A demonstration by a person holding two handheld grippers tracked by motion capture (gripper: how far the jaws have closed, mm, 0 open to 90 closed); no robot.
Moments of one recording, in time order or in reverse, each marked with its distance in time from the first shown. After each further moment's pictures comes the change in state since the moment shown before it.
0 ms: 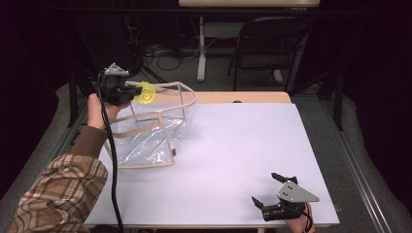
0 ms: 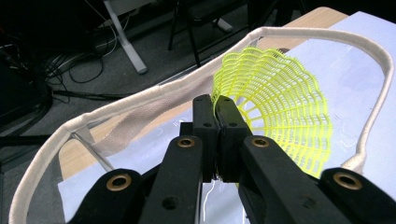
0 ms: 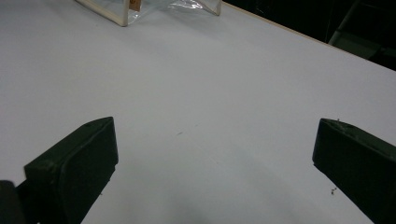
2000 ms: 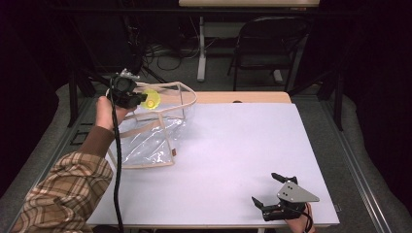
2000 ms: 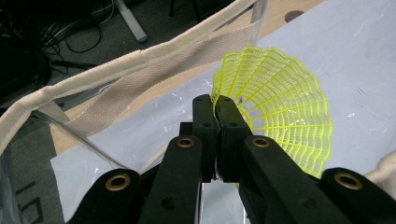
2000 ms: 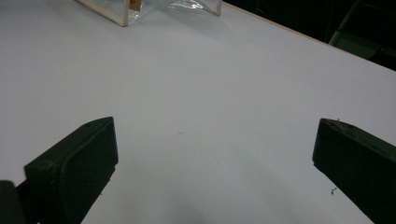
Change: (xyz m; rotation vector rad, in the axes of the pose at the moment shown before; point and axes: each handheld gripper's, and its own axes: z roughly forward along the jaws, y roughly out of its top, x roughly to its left) left arm -0.007 -0.003 0.027 0.140 0.020 0.001; right arm 0.000 0.000 0.000 0.000 0.001 0.000
